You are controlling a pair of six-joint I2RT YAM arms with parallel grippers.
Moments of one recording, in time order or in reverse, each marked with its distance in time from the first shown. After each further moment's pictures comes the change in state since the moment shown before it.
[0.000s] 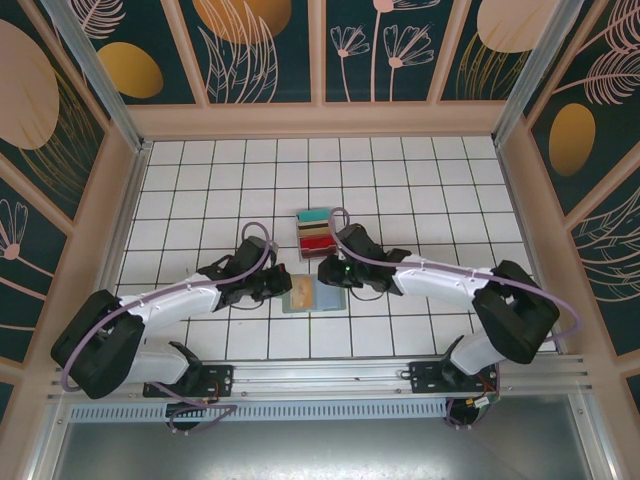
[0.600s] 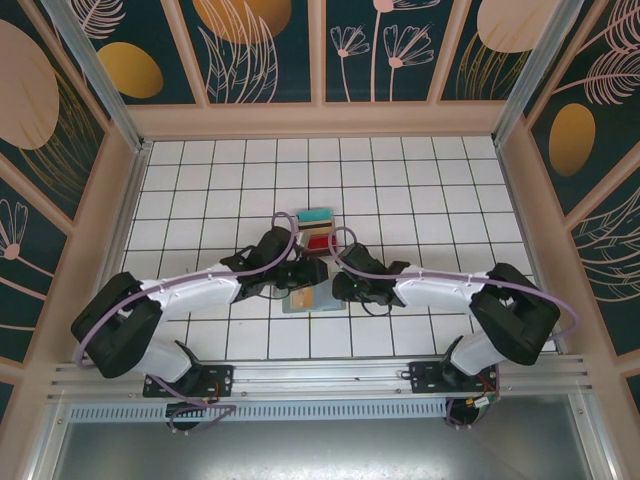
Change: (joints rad) left arm -0.117 0.124 0.164 0.135 0.104 -0.069; right arm 0.038 -0.041 -0.106 -0.108 0.236 -0.023
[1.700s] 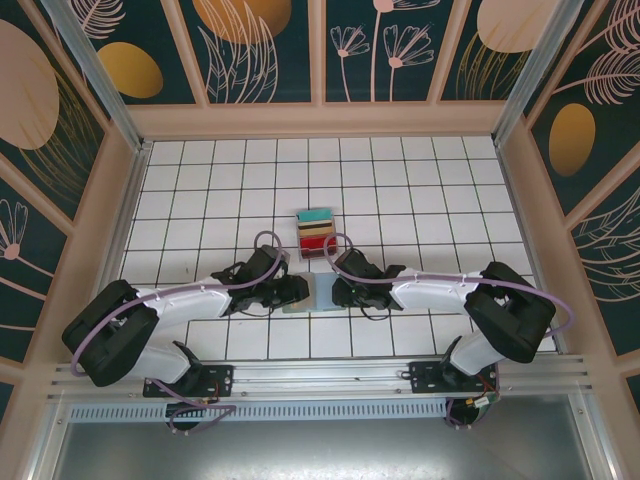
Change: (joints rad) left arm 0.021 -0.045 -0.169 -0.030 -0.073 -0.031; right arm 0.046 0.034 -0.011 0.003 0.010 -0.003
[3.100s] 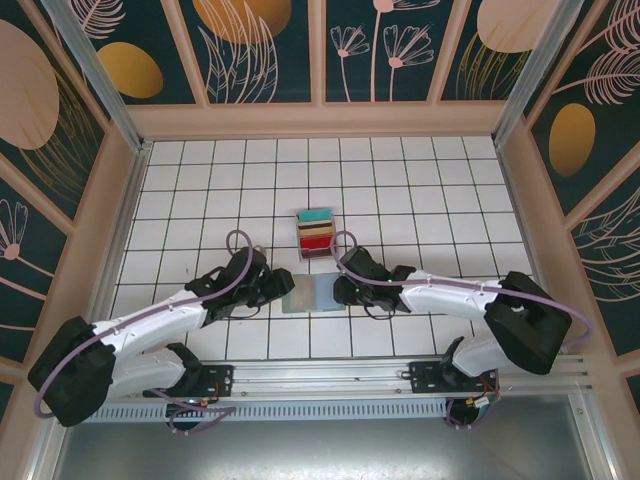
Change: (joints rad) left arm 0.031 -0.250 -0.056 -0.138 -0.148 -0.085; right arm 0.000 -0.093 -0.013 -0.024 0.005 -0.018
